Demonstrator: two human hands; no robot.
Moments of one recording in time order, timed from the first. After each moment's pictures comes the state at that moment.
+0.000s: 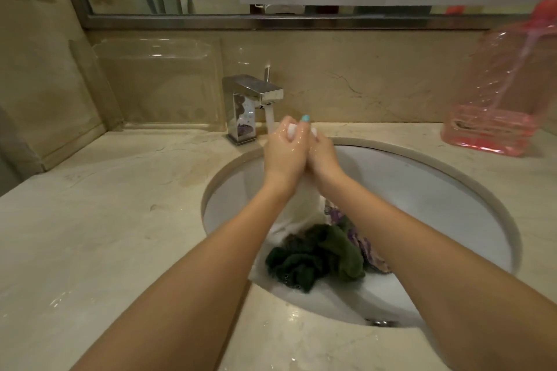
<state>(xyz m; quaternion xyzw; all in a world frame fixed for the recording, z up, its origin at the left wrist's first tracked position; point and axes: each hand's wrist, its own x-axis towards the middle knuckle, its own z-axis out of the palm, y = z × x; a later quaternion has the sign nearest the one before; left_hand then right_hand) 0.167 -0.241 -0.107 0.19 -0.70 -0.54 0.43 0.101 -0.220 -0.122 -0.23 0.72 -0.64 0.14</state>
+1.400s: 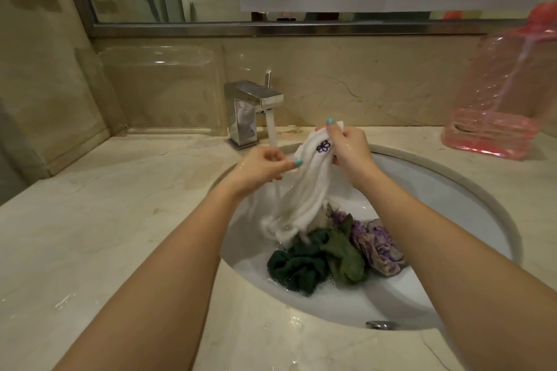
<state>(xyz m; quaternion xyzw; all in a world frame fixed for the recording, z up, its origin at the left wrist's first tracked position) 0.200 -0.300 -0.116 0.19 -0.84 -0.48 0.17 0.067 -0.179 -0.108 -0.27 0.71 -0.64 0.09</state>
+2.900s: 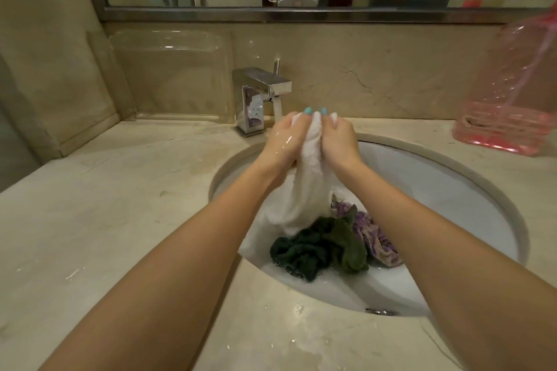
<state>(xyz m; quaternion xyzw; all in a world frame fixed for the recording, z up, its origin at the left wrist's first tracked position) 0.178 -0.256 -0.100 0.17 -0.68 -0.64 0.31 0.091 -0.201 -0.109 -0.28 0.74 -0.62 0.06</state>
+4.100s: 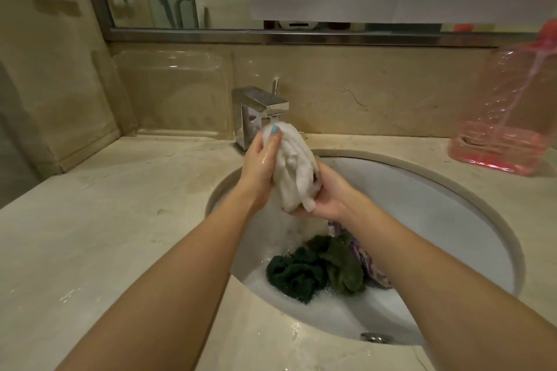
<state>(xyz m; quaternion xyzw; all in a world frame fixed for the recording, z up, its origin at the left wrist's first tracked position) 0.185 -0.287 -0.120 0.16 -0.60 -0.70 0.36 0.095 -0.187 -0.132 -0.10 0.52 -0.67 0.52</state>
